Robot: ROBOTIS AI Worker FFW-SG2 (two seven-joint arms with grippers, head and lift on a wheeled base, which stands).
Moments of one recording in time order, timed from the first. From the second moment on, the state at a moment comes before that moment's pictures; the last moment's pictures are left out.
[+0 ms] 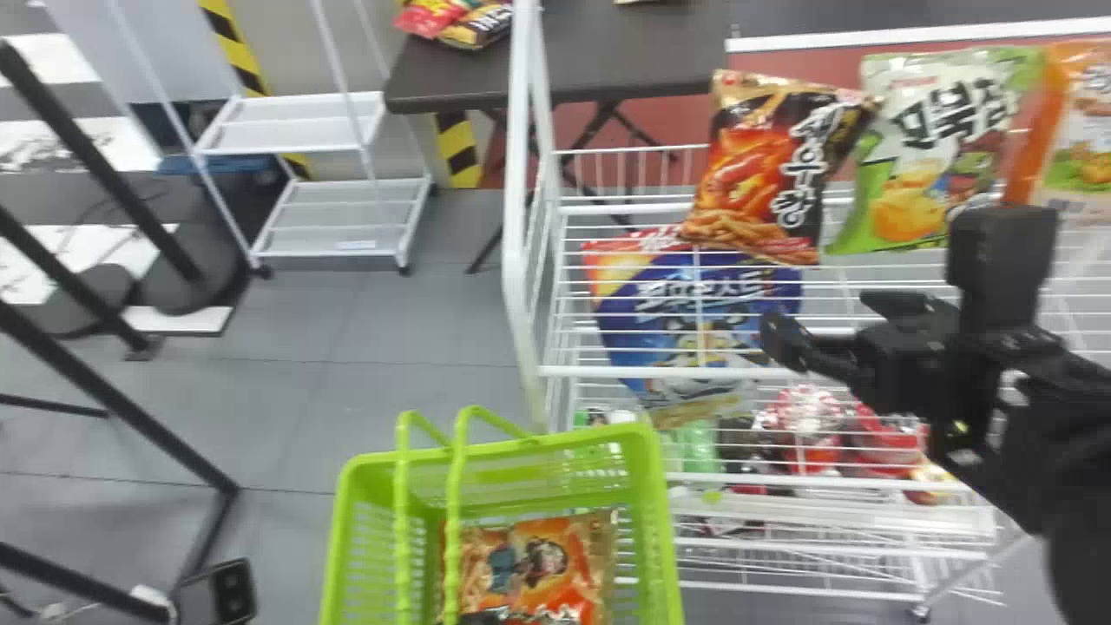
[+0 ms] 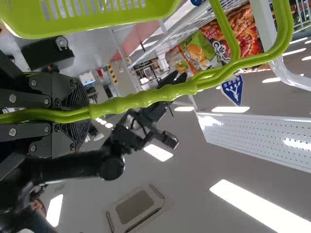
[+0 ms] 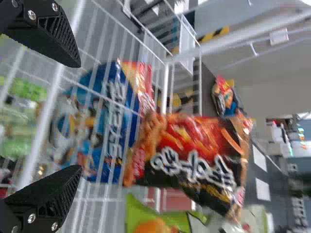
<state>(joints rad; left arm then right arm) 0.58 0.16 0.35 -1.72 0.58 0.81 -1.57 0.14 -0.08 0.10 -2.08 -0.08 0.81 0.19</state>
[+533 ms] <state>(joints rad) 0.59 0.15 0.36 -1.72 0.58 0.81 -1.57 -0.15 -0.05 0.17 -1.55 -0.07 0.44 0.13</state>
